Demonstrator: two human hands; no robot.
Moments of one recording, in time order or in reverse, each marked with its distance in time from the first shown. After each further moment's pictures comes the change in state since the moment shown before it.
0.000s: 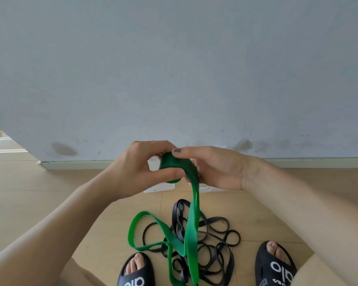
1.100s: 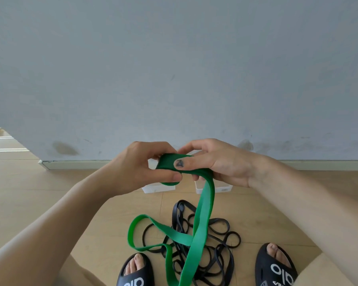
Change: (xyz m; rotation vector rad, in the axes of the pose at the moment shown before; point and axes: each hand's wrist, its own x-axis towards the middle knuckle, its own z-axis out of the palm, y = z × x) left_hand 0.002 -0.005 -0.008 -0.038 -0.047 -0.165; right_hand -0.014 -0.011 -0.004 -0.129 0.163 0.000
